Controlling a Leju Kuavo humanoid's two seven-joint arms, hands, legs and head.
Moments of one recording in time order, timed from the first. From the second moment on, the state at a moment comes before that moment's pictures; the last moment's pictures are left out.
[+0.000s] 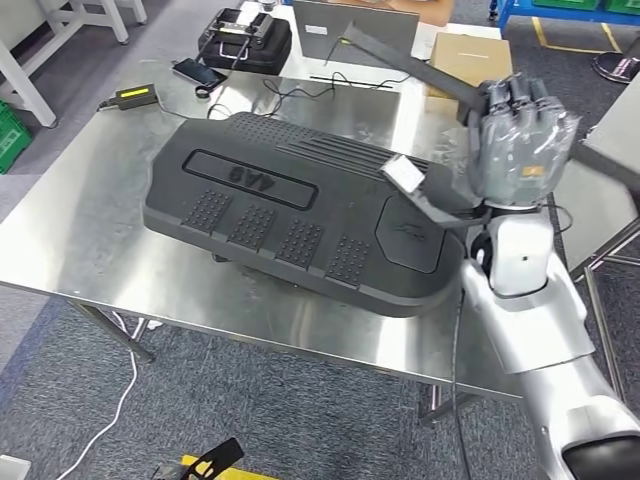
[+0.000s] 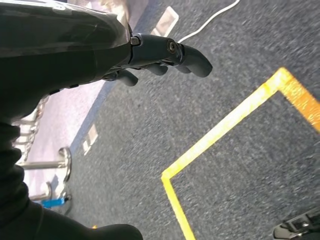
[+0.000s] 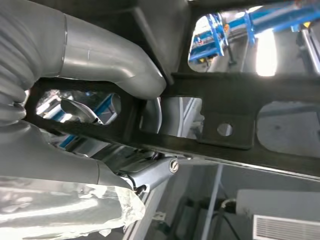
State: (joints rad) left arm -0.14 -0.14 0.55 -0.19 -1.36 0.01 0.17; right arm -0.82 -0.01 0.51 -1.05 1.57 -0.69 0.14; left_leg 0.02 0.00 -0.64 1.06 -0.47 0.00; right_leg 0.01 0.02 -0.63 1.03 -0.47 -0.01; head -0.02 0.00
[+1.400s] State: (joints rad) left arm -0.18 -0.16 0.53 -0.19 -1.40 0.00 0.17; right arm -0.72 0.15 0.88 -0.96 1.57 -0.70 0.23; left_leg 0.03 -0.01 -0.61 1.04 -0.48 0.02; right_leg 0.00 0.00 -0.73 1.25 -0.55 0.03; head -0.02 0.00
